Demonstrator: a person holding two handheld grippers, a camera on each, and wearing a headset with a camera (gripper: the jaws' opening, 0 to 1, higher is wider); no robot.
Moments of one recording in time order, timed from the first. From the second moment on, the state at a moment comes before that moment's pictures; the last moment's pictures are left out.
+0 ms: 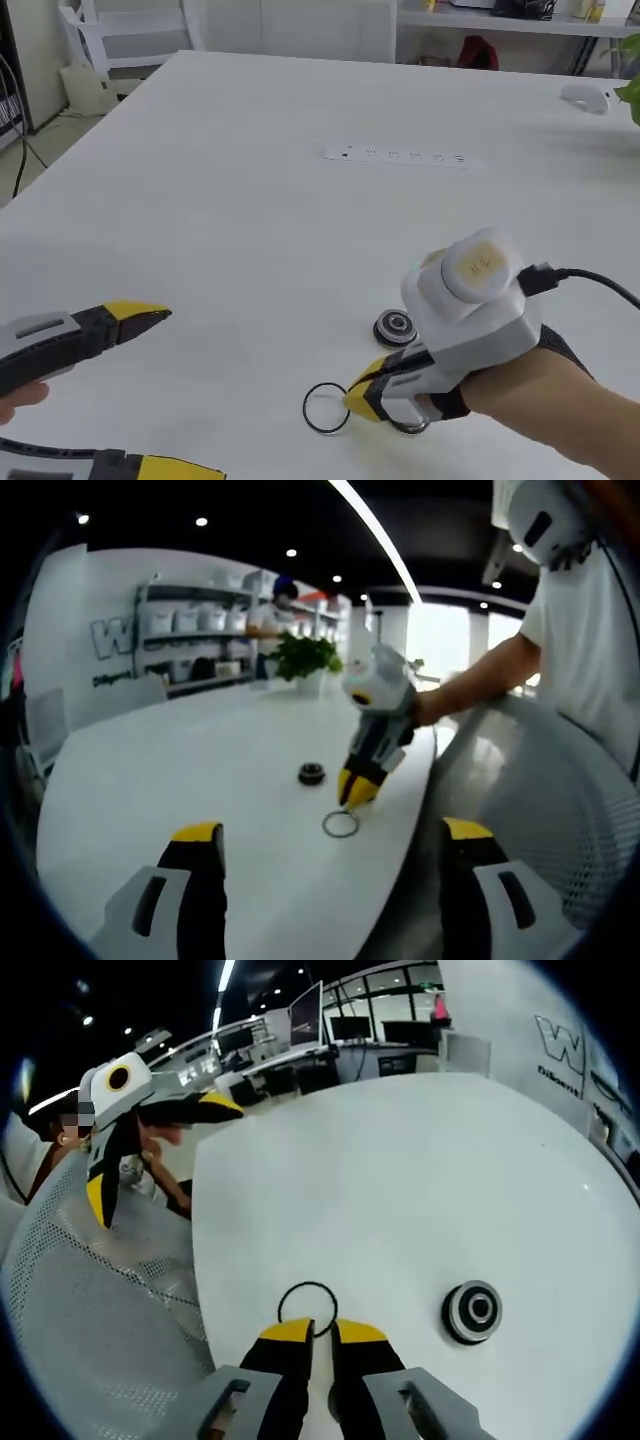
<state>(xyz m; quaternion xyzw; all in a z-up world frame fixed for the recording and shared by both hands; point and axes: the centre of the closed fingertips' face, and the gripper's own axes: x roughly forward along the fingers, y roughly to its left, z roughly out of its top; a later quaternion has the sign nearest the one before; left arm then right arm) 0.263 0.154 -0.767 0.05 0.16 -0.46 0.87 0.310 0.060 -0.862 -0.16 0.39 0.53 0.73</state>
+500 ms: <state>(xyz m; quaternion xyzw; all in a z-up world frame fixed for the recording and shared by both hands) 0.262 0.147 -0.765 0.06 0.16 -0.47 0.87 0.326 0.048 -0.834 -0.12 0.36 0.52 0.76</state>
